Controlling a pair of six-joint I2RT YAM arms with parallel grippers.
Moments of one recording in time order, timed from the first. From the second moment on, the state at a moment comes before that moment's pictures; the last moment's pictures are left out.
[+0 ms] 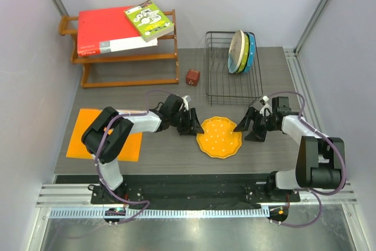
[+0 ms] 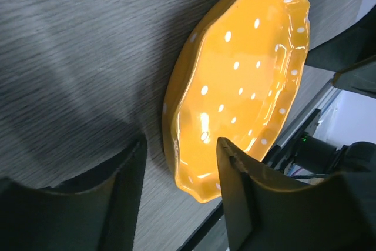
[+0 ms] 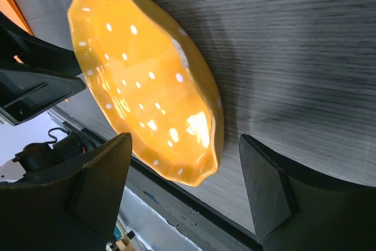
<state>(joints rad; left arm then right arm) -0.66 1.80 0.91 0.09 0.45 -0.79 -0.08 1.37 0.65 -0.47 -0.66 0.37</state>
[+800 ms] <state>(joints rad) -0.64 1.92 0.88 0.28 0.63 -0.81 0.03 1.50 0.56 -0.22 -0.83 0.49</state>
